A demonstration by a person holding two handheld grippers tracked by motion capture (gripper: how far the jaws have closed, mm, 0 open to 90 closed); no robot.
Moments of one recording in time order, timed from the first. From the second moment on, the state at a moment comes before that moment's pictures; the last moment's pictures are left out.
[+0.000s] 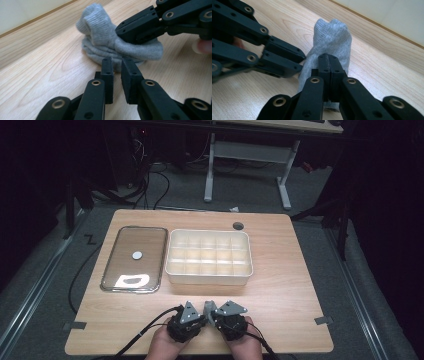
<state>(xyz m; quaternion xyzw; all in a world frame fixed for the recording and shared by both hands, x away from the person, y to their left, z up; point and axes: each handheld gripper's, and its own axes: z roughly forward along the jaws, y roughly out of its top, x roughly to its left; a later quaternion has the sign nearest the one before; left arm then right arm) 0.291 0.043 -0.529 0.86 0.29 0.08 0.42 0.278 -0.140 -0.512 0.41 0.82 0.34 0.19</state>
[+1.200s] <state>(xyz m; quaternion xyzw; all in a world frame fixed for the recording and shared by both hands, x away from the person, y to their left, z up) 0.310 0.011 -0.486 0.82 0.33 0.11 0.45 0.284 -0.149 -0.519 0.39 0.82 0.39 0.15</state>
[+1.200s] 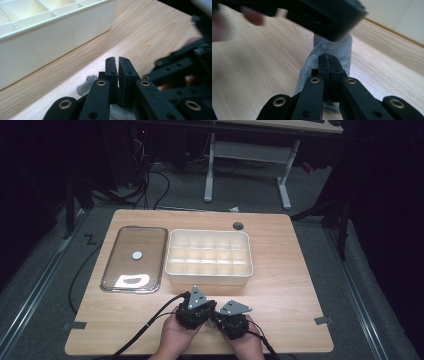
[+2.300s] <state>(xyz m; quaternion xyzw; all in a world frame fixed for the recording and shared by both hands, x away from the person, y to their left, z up) 0.315 0.030 -0.520 0.82 0.35 0.12 0.45 0.261 -0.147 -0.518 0.36 0.83 0.40 0.15</state>
